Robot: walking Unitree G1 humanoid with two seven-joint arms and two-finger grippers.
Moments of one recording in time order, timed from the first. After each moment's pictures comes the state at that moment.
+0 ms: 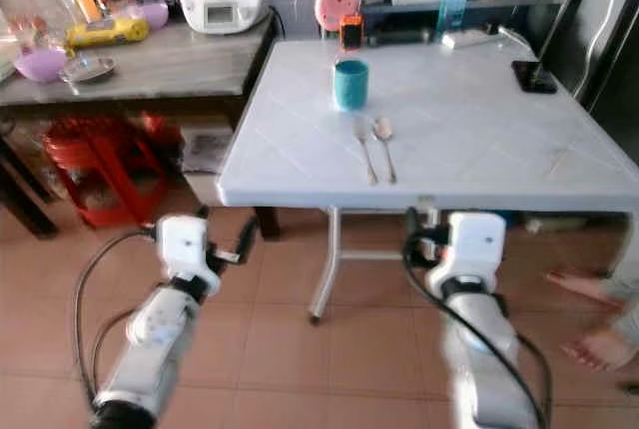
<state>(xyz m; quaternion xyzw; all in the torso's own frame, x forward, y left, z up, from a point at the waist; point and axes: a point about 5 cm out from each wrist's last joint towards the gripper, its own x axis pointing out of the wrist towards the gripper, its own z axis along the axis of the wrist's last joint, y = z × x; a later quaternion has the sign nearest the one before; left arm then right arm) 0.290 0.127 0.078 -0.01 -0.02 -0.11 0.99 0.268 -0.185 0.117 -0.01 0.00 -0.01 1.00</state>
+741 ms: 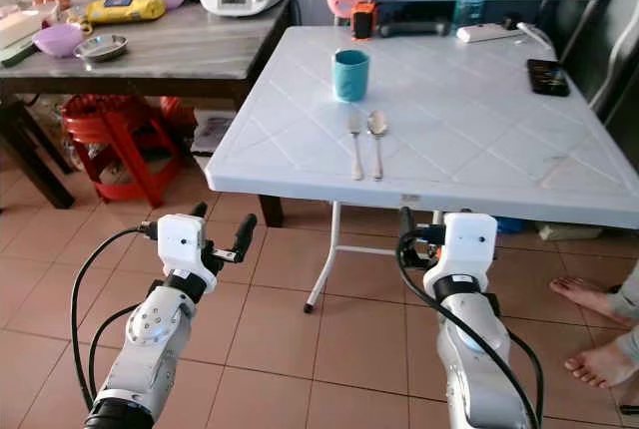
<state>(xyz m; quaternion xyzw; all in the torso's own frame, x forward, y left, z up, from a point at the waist) 0.290 0.120 0.081 -0.02 -0.03 -0.13 0.99 0.268 -0.190 0.117 -0.01 0.00 -0.02 1.00</state>
